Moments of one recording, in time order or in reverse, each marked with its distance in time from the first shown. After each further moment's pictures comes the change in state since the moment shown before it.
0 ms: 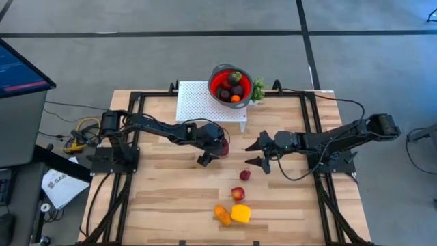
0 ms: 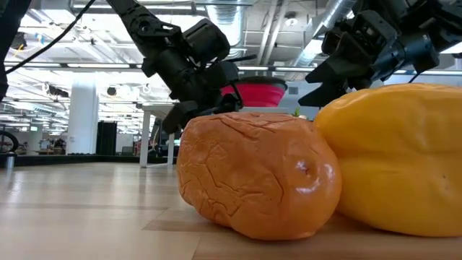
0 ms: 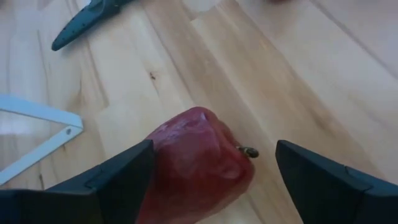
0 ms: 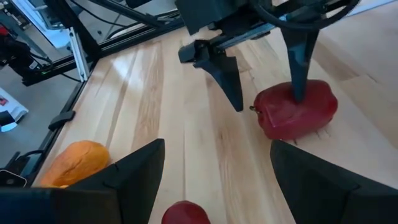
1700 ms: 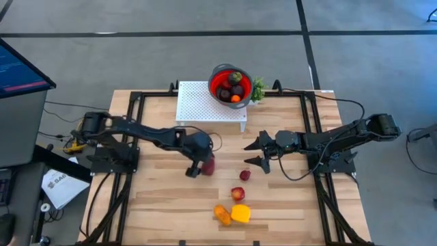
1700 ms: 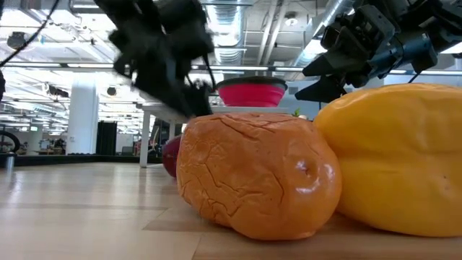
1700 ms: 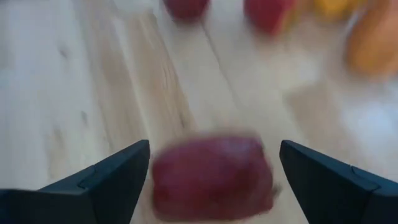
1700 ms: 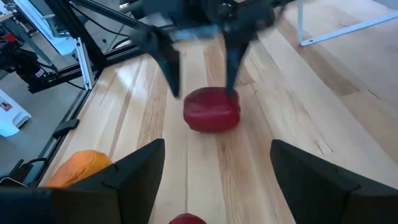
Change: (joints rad) left arm -0.108 -0.216 -0.092 -0.159 0.107 -0.395; right arm -0.001 0.001 0.000 0.046 0.000 -0.015
